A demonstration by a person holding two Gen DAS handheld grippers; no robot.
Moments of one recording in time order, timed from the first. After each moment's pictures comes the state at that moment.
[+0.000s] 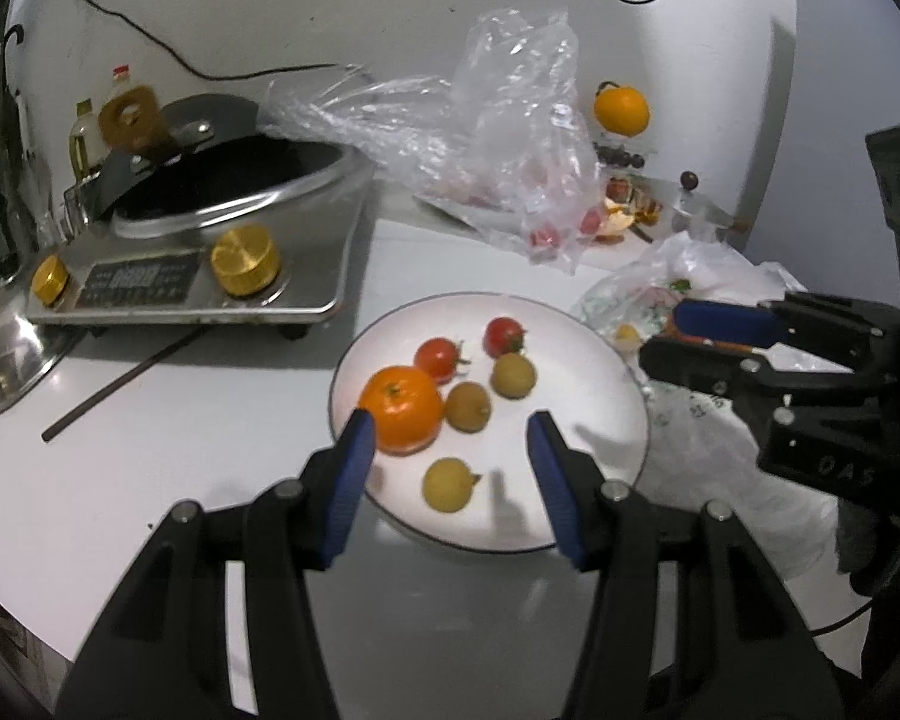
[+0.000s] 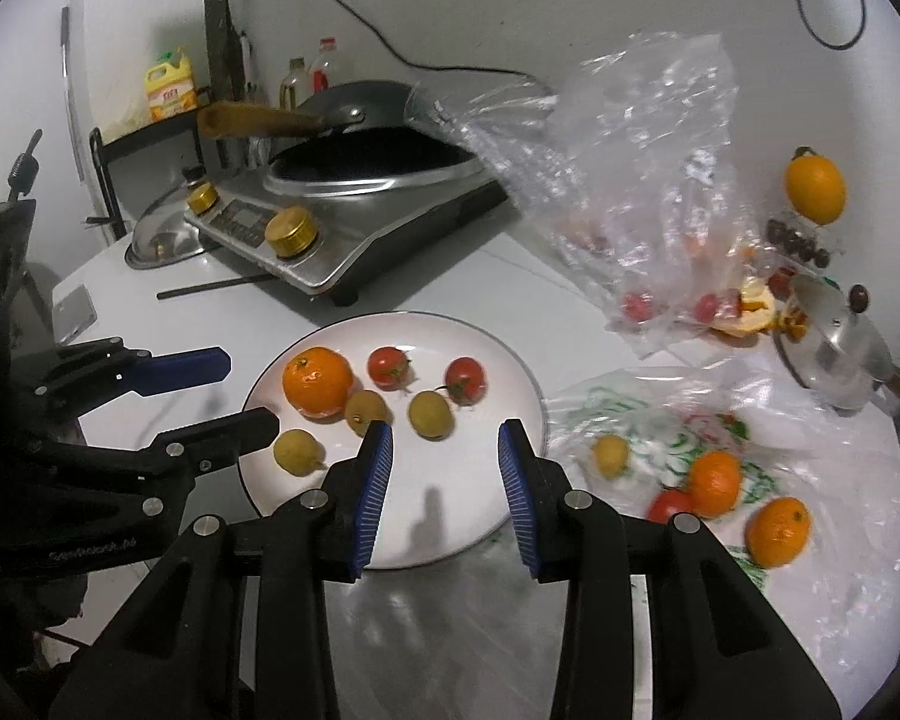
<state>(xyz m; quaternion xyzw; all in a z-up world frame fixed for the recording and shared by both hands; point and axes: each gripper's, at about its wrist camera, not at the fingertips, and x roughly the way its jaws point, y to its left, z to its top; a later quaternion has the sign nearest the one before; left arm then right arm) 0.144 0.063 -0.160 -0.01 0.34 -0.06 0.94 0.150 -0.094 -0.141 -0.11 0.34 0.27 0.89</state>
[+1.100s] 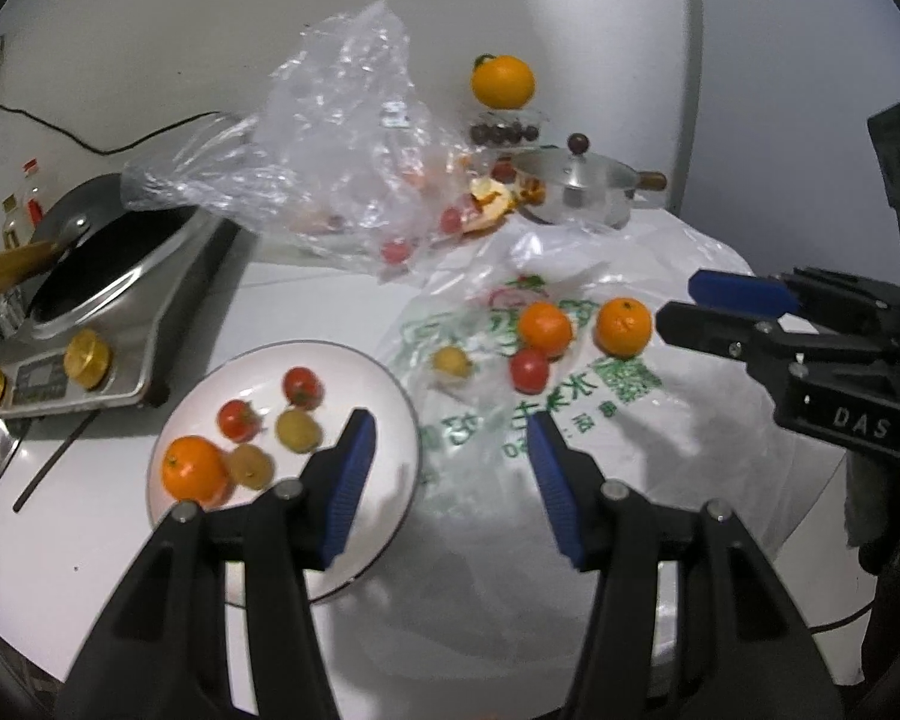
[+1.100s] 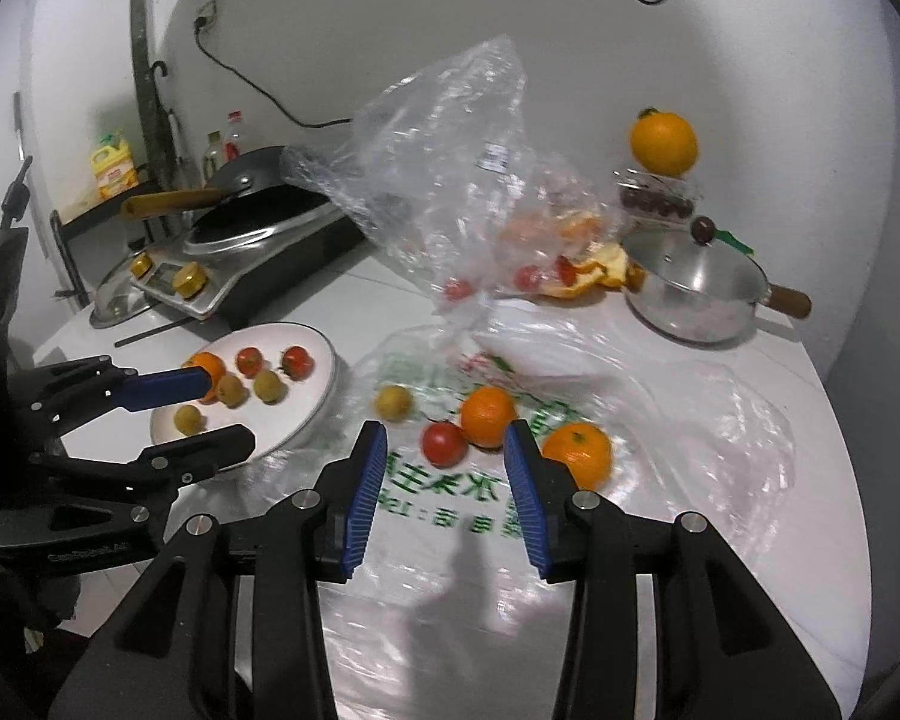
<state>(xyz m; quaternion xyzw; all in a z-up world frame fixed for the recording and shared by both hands) 0.159 -0.077 -0.150 0.07 0.34 -0.10 0.93 0.143 -0.247 -0.133 -0.04 0.32 0.22 0.92</state>
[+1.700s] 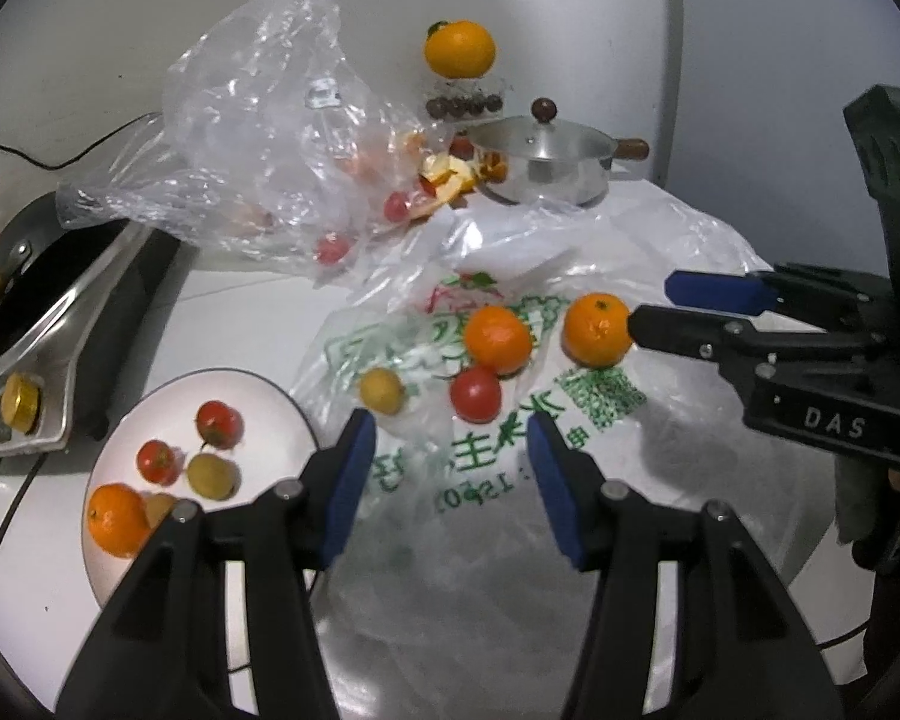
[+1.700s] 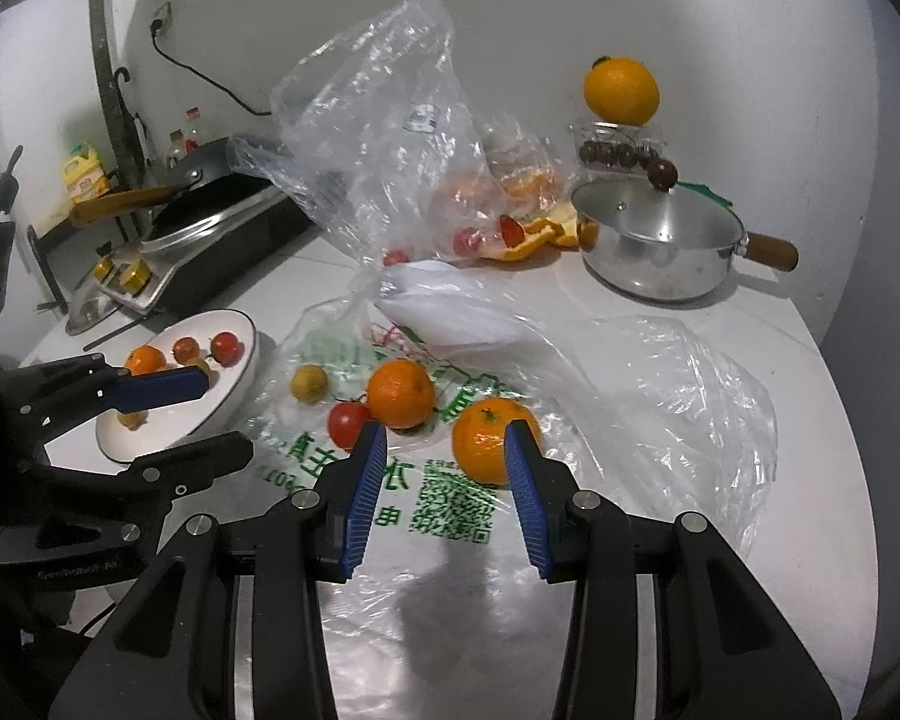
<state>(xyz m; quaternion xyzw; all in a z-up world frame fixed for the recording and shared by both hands) 0.200 -0.120 -0.170 0.09 0.37 -0.12 0.92 0.184 -0.284 -0.163 -0.01 0.35 0.21 0.91</state>
